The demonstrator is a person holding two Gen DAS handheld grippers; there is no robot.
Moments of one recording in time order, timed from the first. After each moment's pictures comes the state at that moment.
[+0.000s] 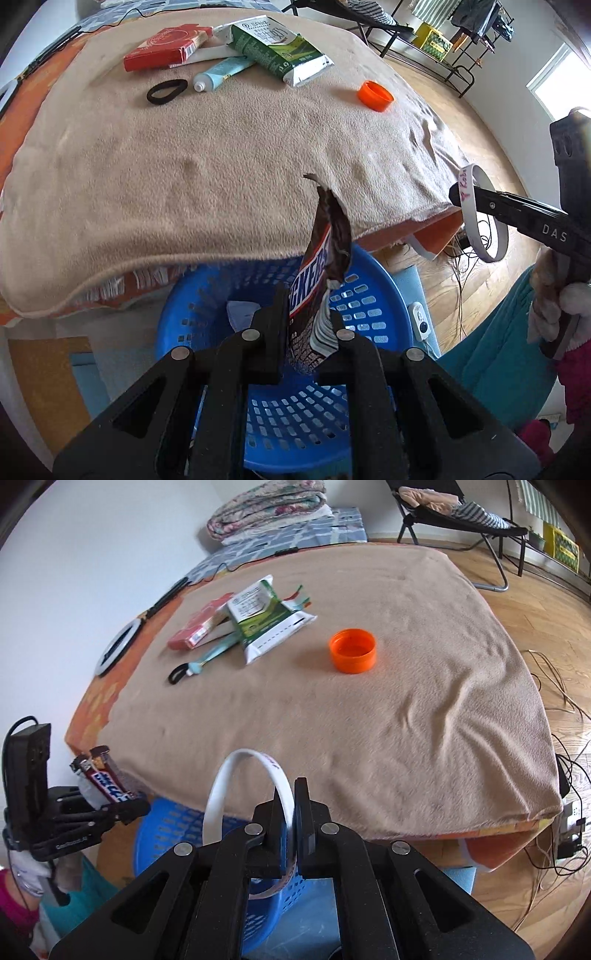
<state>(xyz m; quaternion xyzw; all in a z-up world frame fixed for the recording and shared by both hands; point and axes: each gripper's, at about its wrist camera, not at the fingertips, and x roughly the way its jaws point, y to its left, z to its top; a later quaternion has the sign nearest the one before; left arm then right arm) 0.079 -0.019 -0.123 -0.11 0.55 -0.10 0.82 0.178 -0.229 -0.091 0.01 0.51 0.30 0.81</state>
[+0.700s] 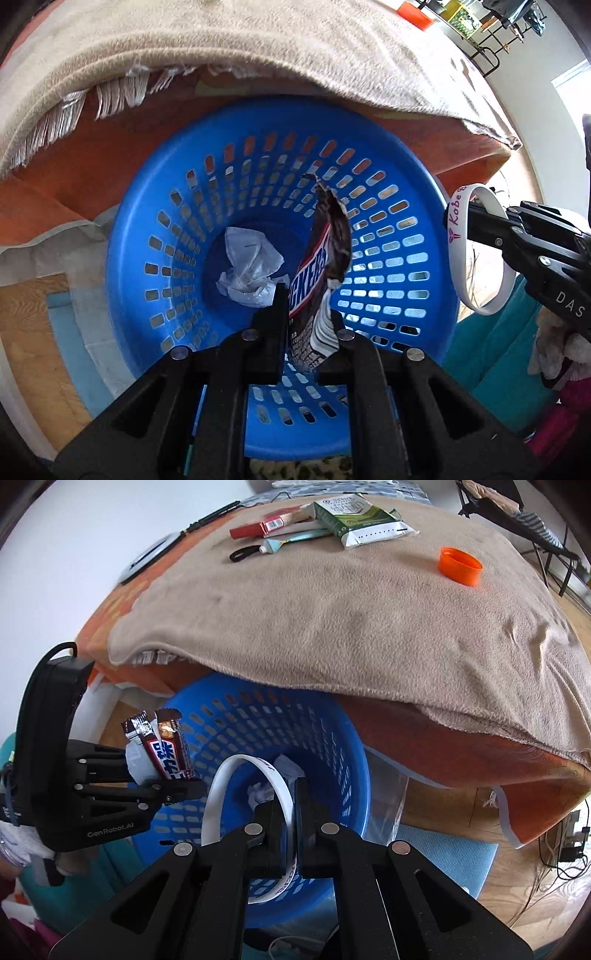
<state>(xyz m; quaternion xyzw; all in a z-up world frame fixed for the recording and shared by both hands) 0.040 -0.022 -0.201 -0.13 0.62 -0.07 0.77 0.096 -0.167 -0.152 -0.08 0.55 0.34 0.76</state>
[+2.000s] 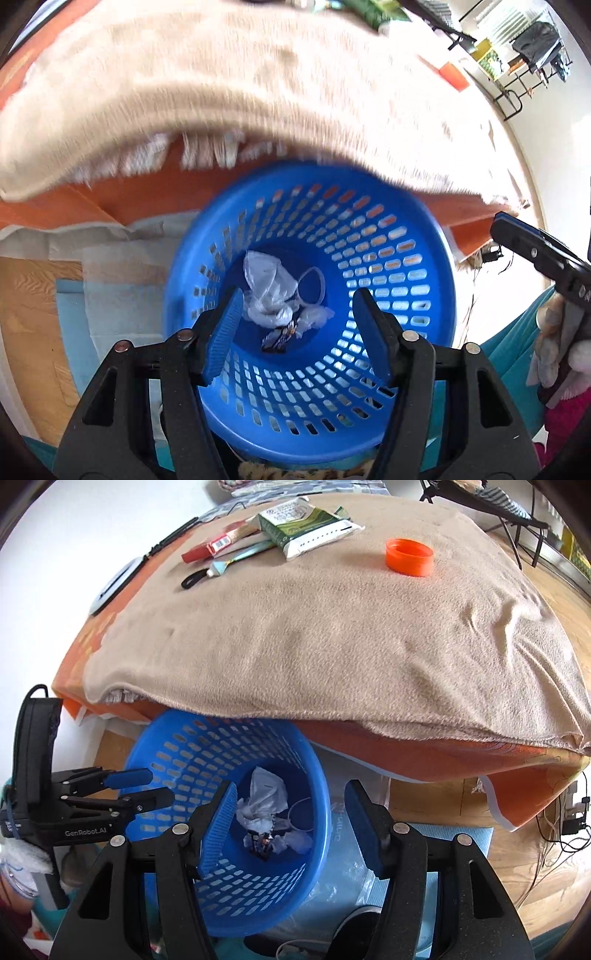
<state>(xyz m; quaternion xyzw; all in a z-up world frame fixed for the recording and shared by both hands) 0.055 0.014 -0.175 -0.18 0.59 -0.02 0.78 0.127 -0.194 -0.144 -0.03 0.56 0.29 0.78</state>
